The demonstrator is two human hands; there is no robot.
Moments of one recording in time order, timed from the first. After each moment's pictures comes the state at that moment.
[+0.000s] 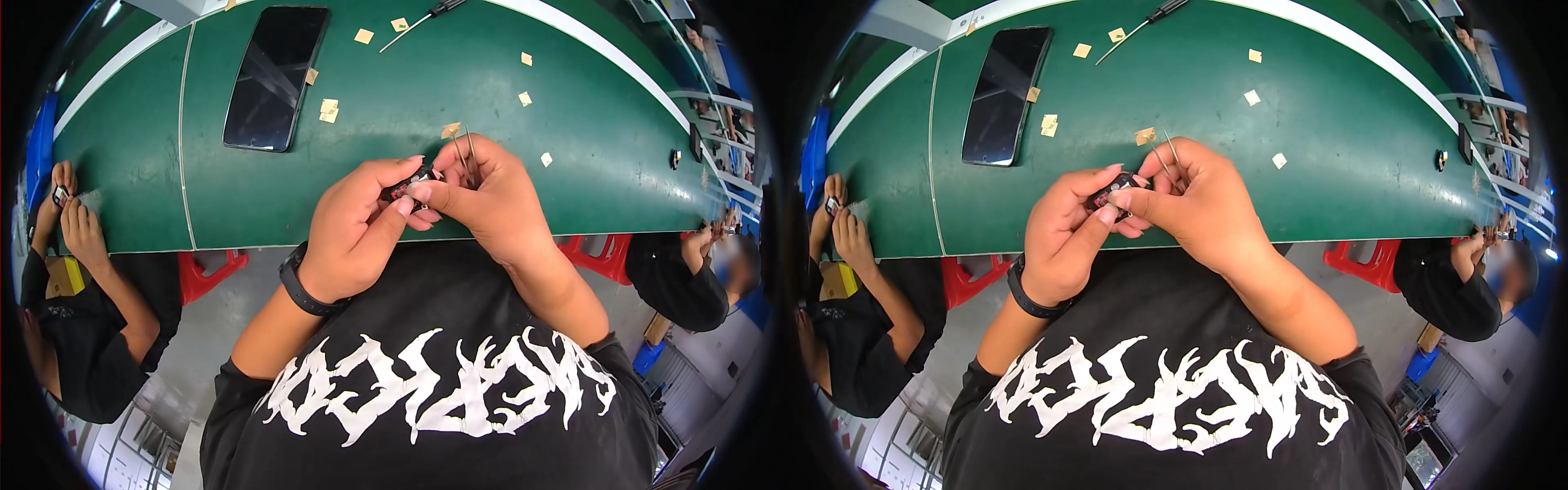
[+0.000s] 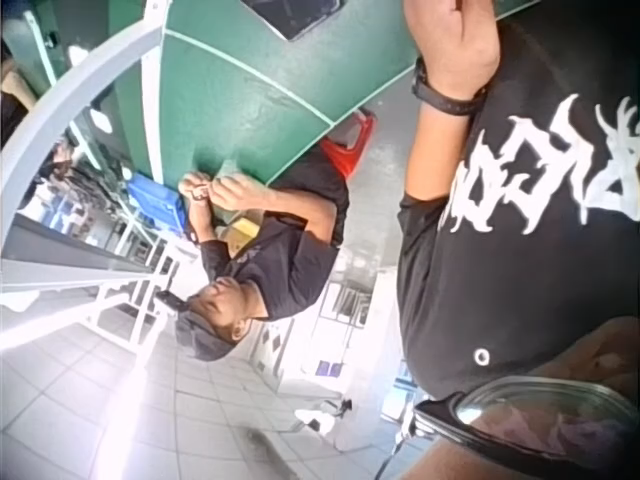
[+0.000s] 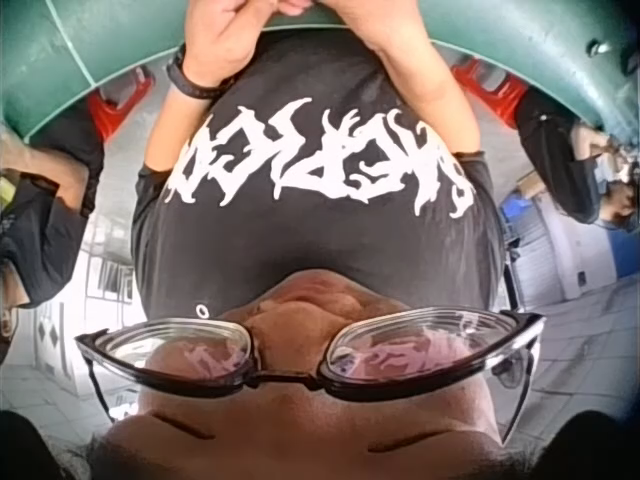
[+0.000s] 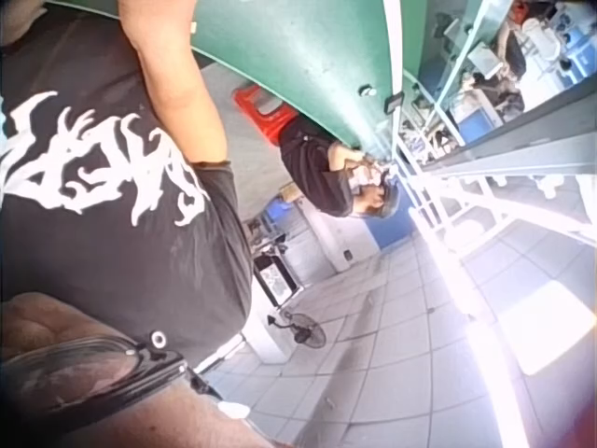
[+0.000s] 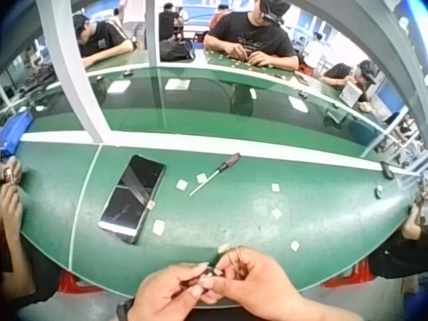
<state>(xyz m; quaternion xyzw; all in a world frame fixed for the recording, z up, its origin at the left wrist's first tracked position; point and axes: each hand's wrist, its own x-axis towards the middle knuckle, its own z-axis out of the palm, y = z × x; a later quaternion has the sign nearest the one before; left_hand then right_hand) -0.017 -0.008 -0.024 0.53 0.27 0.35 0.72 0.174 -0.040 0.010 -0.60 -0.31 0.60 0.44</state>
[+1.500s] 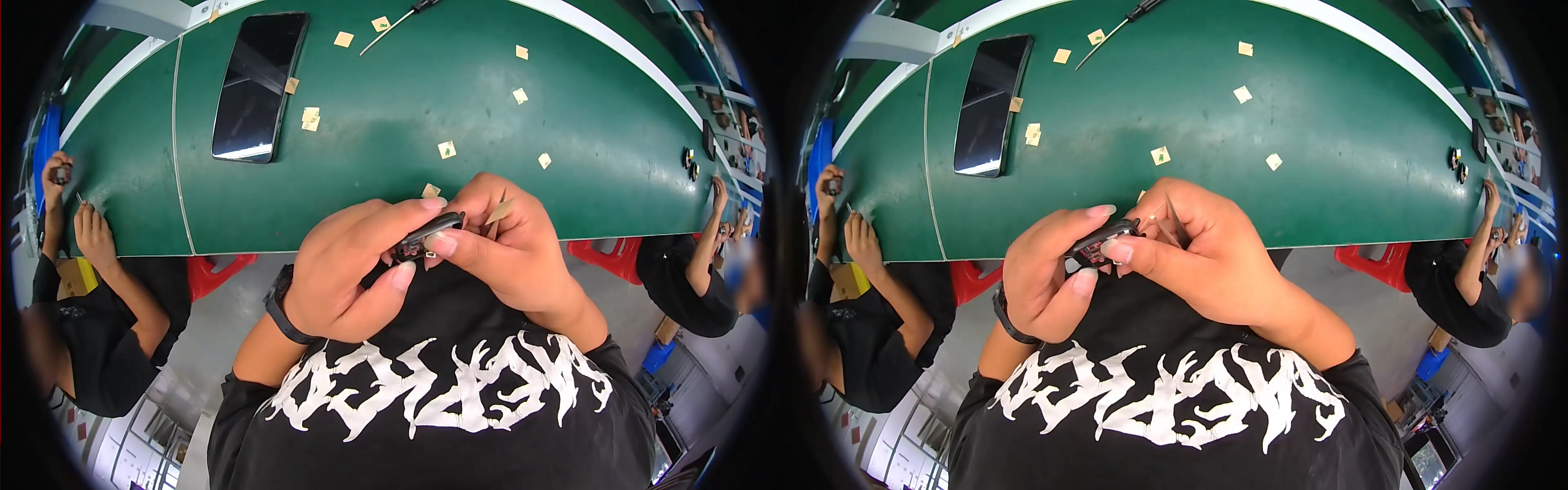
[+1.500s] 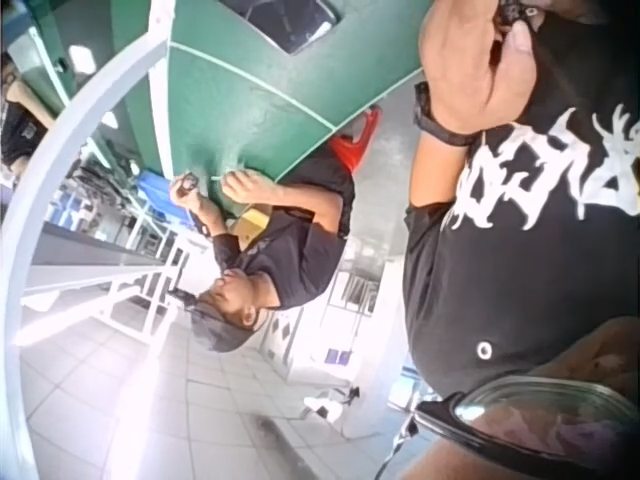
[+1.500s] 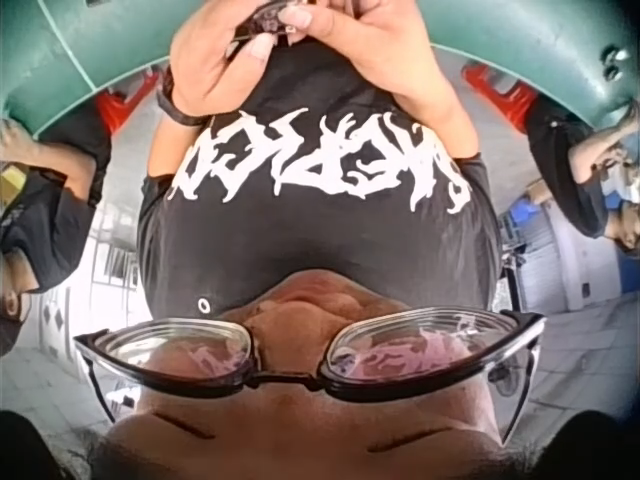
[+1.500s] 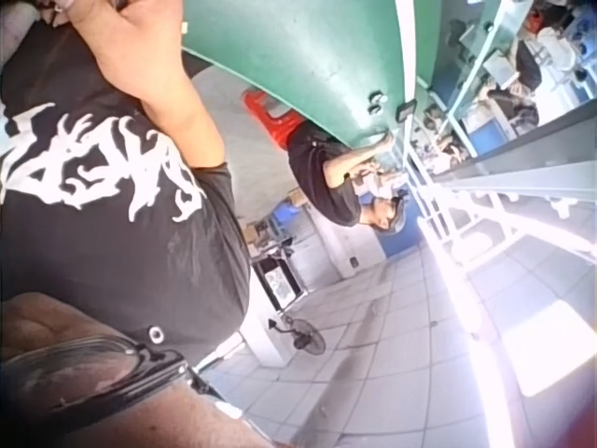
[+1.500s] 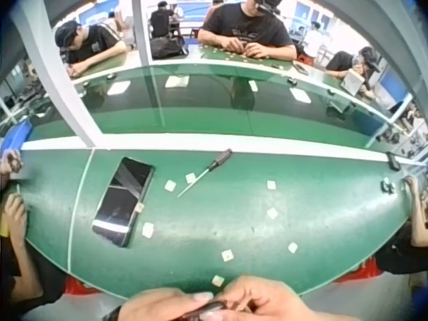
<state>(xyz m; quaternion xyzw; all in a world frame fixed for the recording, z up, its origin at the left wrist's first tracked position) -0.015 -0.002 0.015 0.74 0.19 0.37 0.54 0.185 -0.070 0.035 -0.45 -0.31 0.67 0.50</state>
